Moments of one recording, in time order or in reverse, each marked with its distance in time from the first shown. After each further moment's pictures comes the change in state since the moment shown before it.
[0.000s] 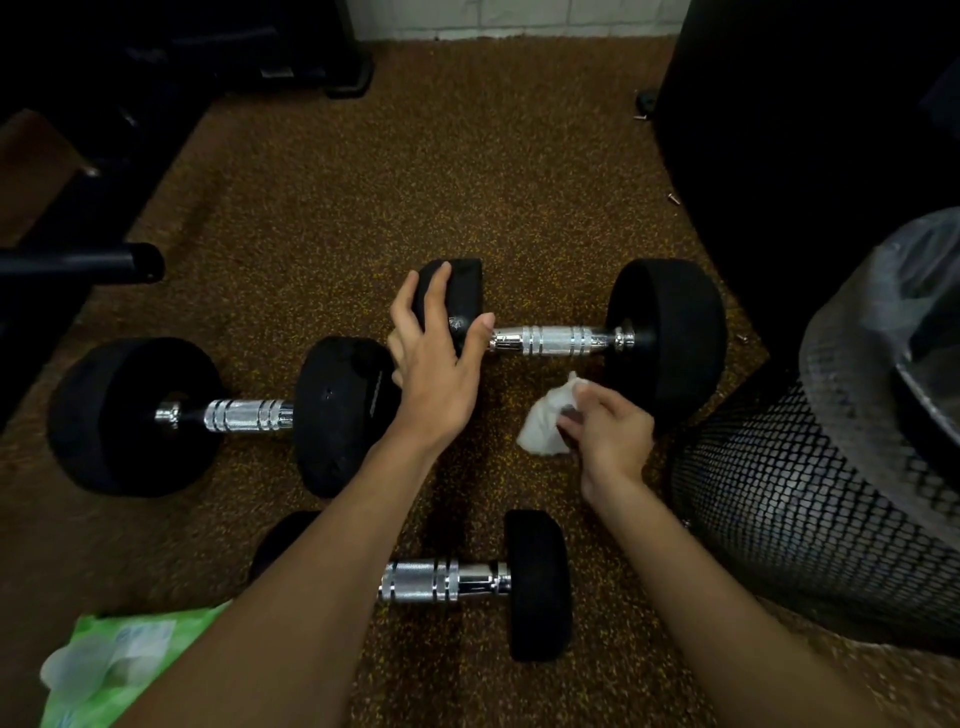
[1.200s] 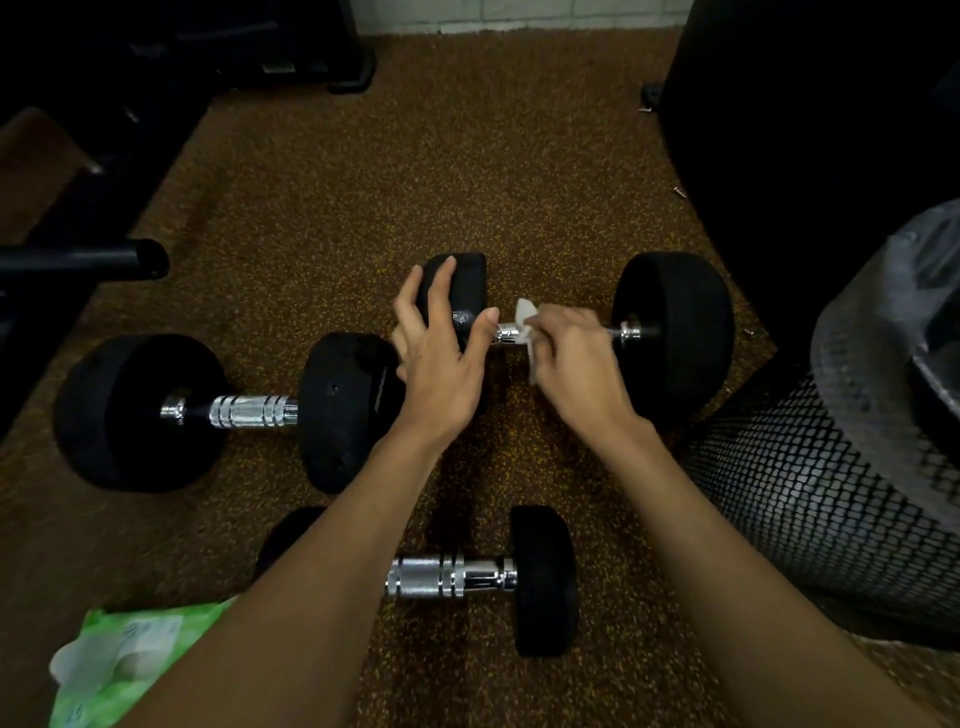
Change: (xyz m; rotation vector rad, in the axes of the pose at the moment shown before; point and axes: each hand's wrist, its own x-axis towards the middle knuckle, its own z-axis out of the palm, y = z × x) left_hand -0.001 0.001 -0.001 -0.022 0.006 0.002; right_hand 0.002 -0.051 0.029 -0.927 -0.322 -1.013
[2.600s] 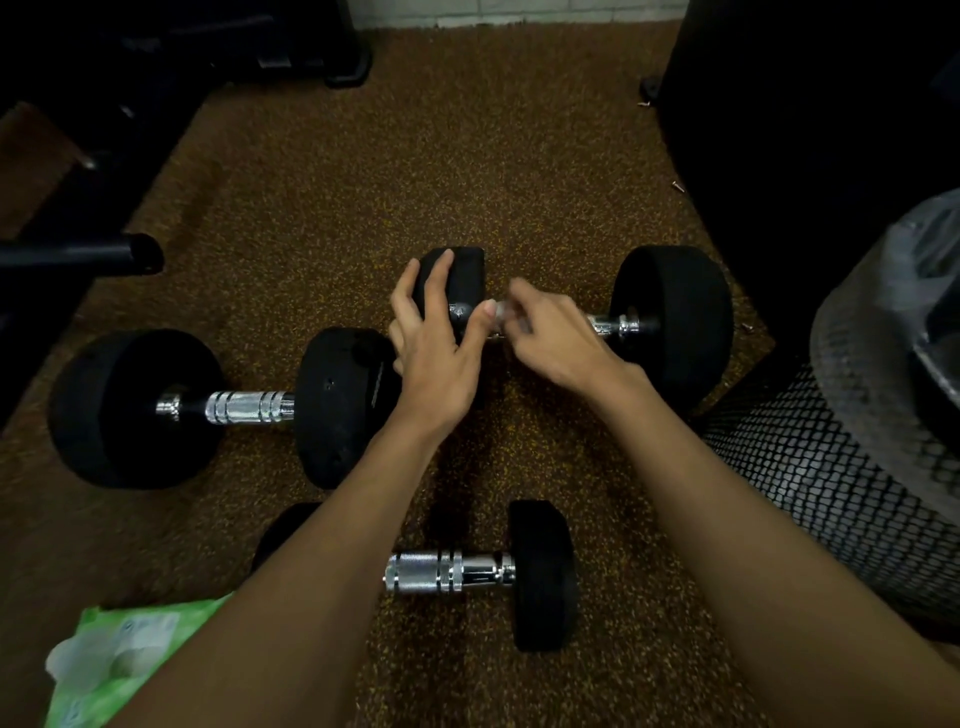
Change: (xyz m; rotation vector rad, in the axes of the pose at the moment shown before) left_hand 0.001 -0.002 -0.001 0.006 0.008 0.016; right_hand 0.034 0.007 0.009 0.090 -0.354 -0.035
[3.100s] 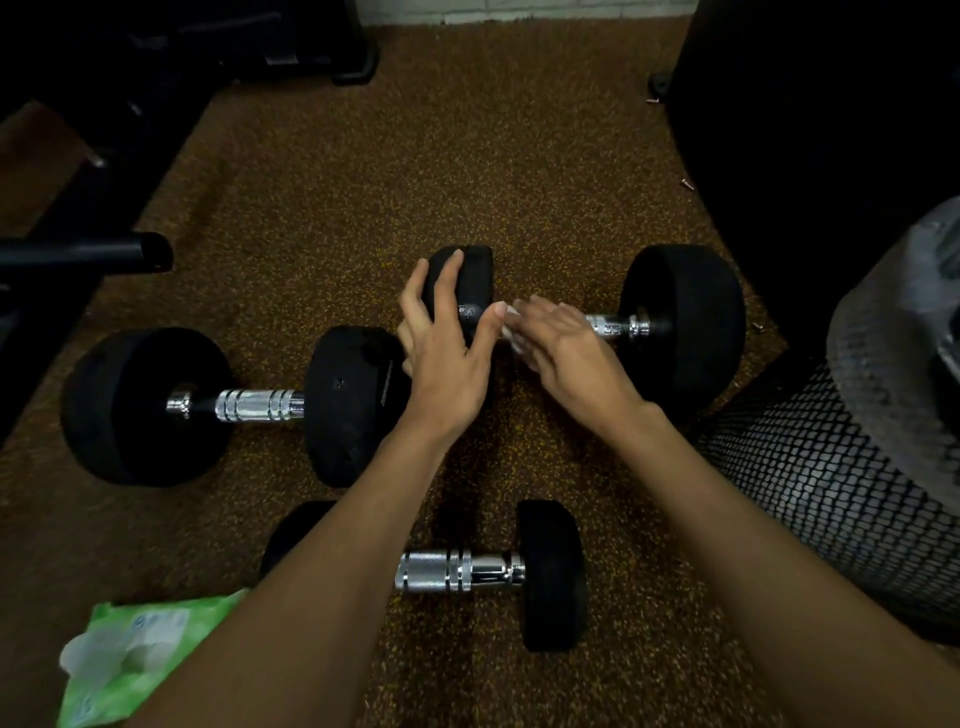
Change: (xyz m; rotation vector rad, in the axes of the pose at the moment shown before) left_hand -0.002 -0.001 0.000 -0.014 0.005 0.010; right_hand -0.021 0.026 0.021 -0.180 0.093 -0.237
